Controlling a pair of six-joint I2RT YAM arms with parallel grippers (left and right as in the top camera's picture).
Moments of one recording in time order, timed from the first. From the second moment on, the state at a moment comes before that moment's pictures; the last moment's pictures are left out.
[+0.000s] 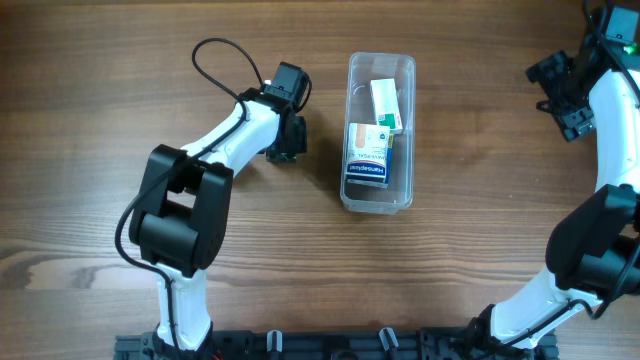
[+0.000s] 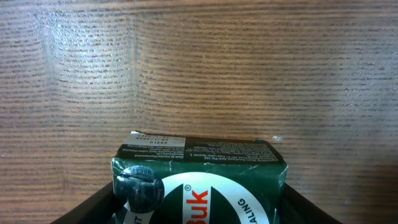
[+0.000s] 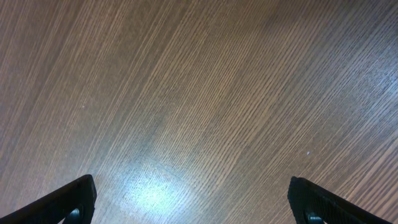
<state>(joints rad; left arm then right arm) -0.40 2.09 1.43 -0.68 -0.10 -0.40 -0.30 1.90 1.69 -1.01 0.09 0.77</state>
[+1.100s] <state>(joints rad) -0.70 2.11 2.05 -0.75 -0.12 -0.40 -0.30 1.90 1.69 -1.01 0.09 0.77</state>
